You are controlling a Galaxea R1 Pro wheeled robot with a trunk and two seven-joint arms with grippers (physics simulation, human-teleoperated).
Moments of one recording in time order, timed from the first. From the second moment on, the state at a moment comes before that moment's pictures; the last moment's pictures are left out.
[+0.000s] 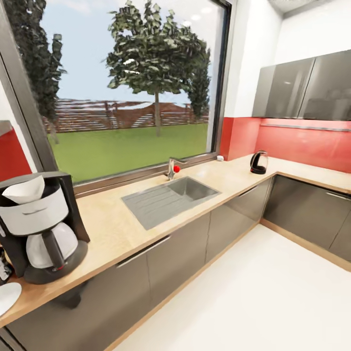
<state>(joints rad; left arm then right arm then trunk) -0.26 -0.03 0.09 0.00 -0.14 0.00 0.32 -0.41 -0.05 0.02 -0.03 -0.10 -0.06 -0.04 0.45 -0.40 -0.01</state>
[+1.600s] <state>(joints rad) -0.24 -0.03 0.09 0.00 -0.14 0.00 0.32 -0.41 -0.06 0.02 -0.03 -0.10 -0.06 -0.04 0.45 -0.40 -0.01</state>
